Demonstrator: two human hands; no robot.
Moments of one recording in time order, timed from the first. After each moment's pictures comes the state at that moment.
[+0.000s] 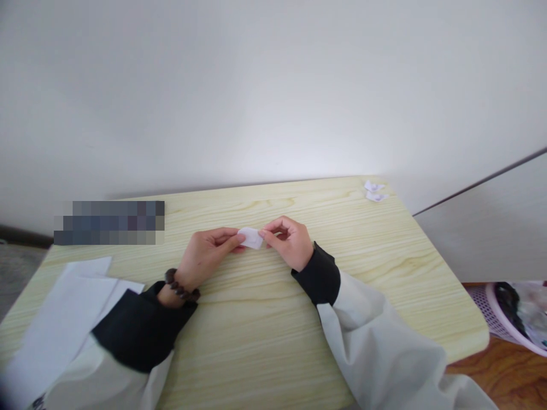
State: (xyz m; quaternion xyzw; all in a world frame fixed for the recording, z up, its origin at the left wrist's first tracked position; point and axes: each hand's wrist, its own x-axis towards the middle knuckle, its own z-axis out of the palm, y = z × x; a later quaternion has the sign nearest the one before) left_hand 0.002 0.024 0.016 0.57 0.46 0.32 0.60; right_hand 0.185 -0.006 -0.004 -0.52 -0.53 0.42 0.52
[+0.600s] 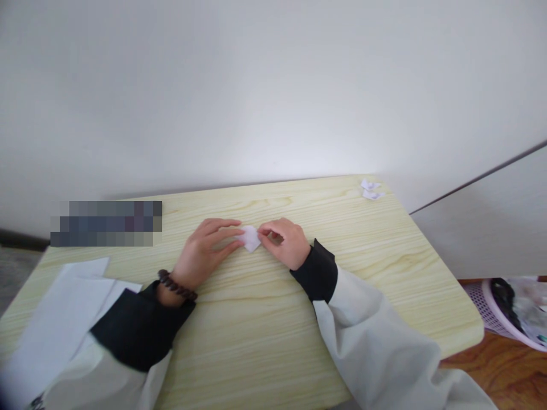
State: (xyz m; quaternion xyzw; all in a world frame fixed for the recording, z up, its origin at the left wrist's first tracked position) left_hand -0.009 0.032 0.003 0.85 0.34 0.36 0.19; right_hand 0.192 -0.006 0.001 -0.52 -0.75 0.14 0.40
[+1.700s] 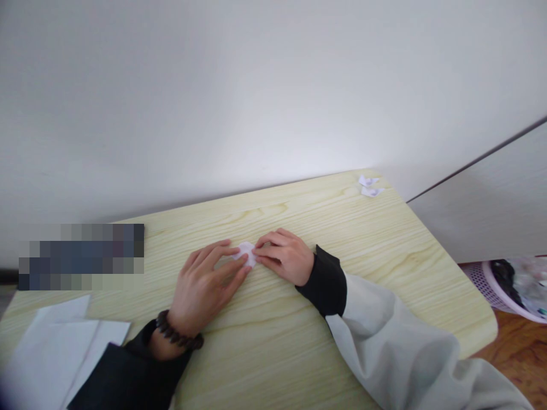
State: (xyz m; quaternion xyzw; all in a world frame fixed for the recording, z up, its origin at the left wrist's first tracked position) left_hand -0.002 0.016 0.011 0.90 0.37 0.24 0.06; right_hand 0.201 -0.002 -0.005 -0.44 -0.82 0.10 0.34
